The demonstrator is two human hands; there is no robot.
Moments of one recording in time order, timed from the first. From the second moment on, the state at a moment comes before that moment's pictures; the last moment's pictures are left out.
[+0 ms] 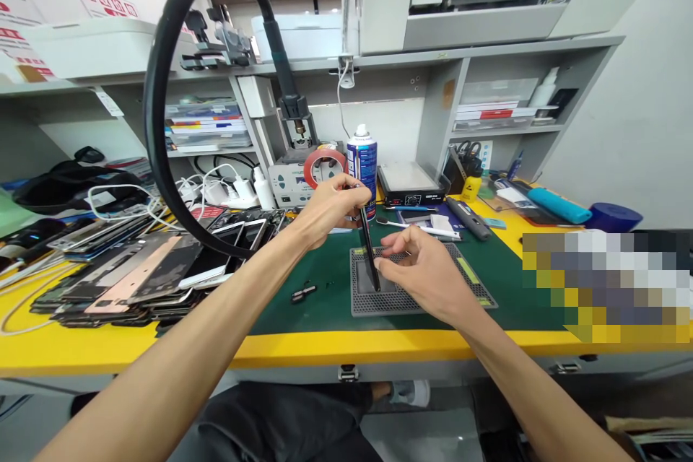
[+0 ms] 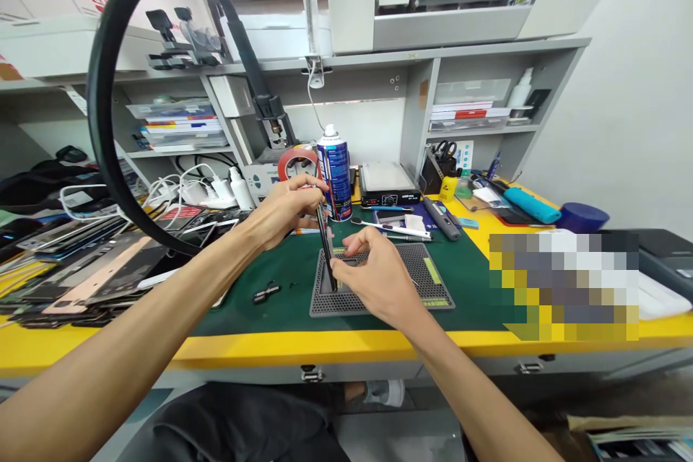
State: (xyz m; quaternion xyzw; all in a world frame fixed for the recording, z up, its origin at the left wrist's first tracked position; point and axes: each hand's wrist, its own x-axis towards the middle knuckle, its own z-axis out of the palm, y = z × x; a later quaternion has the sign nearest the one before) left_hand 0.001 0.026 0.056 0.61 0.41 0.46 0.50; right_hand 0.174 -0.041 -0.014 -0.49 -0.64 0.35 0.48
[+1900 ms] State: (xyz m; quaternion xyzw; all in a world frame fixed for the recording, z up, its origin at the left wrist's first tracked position) left_hand -0.017 0.018 0.034 0.60 0.38 0.46 0.53; right_hand 0.247 -0.009 0.041 -0.56 -0.71 0.22 0.36
